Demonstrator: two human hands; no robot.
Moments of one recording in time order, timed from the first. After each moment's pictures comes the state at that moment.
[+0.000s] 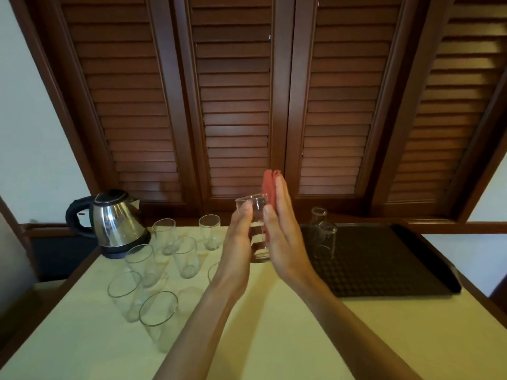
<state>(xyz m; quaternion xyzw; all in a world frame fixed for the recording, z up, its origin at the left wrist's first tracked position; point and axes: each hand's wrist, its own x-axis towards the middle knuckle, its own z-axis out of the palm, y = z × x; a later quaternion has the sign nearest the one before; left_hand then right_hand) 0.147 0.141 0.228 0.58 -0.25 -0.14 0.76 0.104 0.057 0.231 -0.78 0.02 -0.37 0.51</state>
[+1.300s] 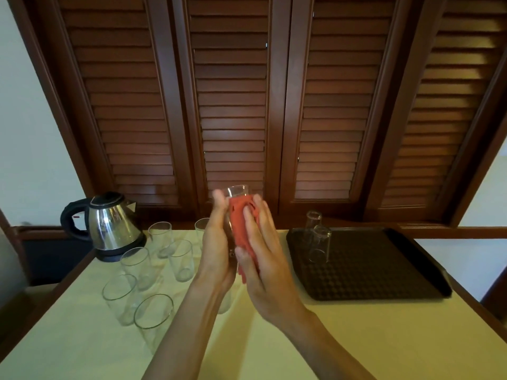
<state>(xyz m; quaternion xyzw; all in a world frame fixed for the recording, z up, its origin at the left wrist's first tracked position) 0.154 0.157 0.242 0.49 -0.20 -0.18 0.83 0.081 0.080 0.206 -0.84 -0.08 -0.39 0.37</state>
